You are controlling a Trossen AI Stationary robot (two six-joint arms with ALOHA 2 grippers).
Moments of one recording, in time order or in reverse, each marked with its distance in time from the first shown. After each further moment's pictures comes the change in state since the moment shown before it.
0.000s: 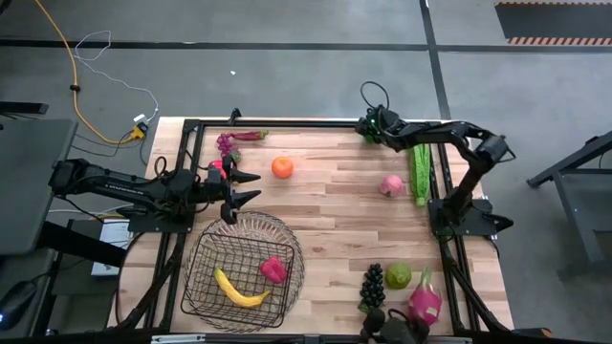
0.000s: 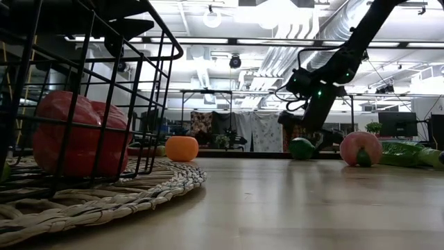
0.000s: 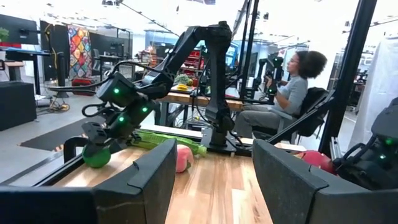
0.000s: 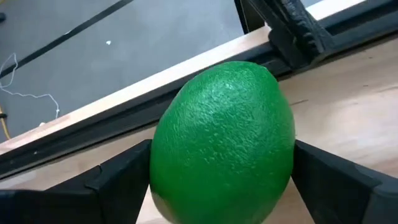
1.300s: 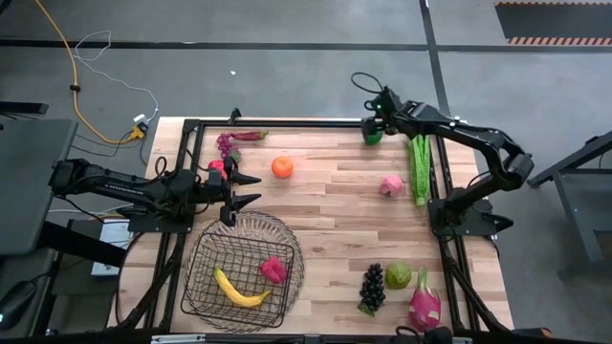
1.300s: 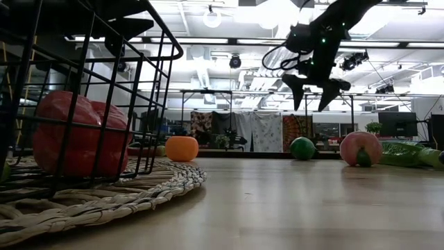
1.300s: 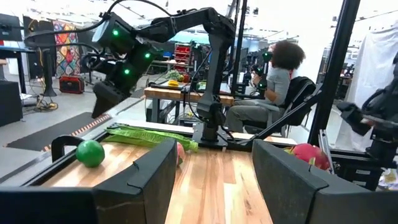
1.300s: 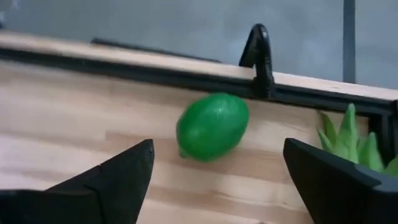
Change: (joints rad) left arm 0.000 0.000 0.000 -0.015 0.043 0.000; right arm 0.078 -0.256 0.283 -0.654 0.020 -0.399
